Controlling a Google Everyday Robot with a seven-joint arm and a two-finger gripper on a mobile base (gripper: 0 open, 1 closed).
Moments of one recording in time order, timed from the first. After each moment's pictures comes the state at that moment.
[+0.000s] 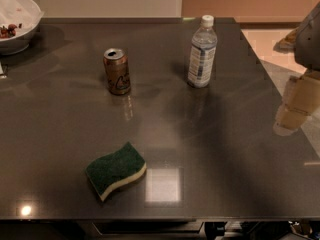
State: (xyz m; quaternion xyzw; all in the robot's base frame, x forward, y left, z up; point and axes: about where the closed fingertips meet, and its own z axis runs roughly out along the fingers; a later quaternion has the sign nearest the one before) arm 0.438 -0.217 0.976 -0.60 0.78 -0.03 0.16
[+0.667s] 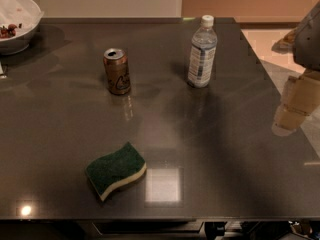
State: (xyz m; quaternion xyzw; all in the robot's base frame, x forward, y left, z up) arm 0.438 -0.211 0.976 -0.61 0.78 -0.03 0.16
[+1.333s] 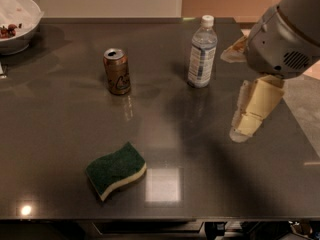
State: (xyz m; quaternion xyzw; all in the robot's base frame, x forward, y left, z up) arm 0.430 -0.128 0.967 -0.67 0.72 0.08 0.19
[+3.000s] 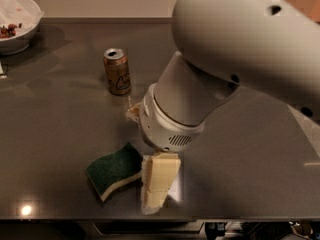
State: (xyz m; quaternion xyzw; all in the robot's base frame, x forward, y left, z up) arm 0.353 0.035 0.889 -0.77 0.60 0.13 0.18
